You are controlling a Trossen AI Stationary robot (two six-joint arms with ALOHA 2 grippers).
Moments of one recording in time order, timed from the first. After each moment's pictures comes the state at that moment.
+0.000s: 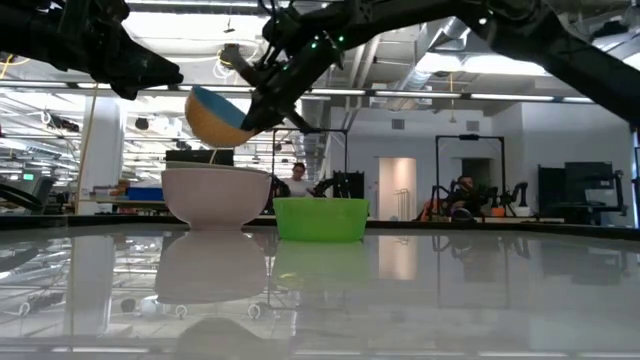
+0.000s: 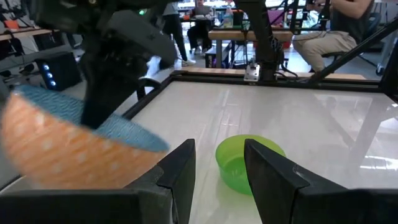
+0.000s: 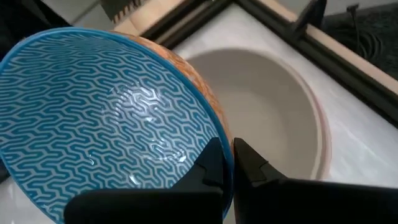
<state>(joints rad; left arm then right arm) 0.04 0.27 0.25 -0.02 -0.25 0.02 -0.34 2.33 2.35 -0.68 -0.11 0.41</state>
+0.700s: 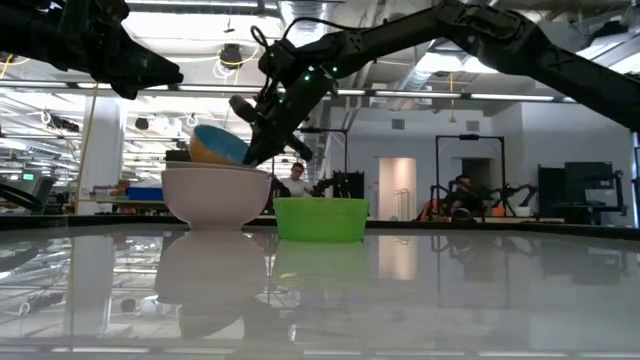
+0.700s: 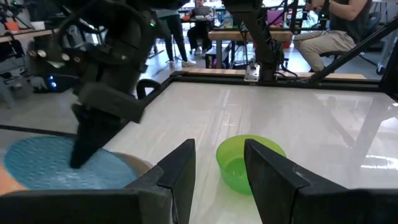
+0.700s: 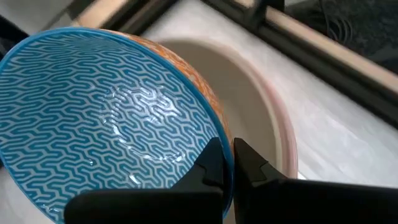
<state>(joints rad) 0.04 0.27 0.25 -0.02 -0.25 0.02 -0.36 2.43 2.33 -0.61 -0.05 0.47</state>
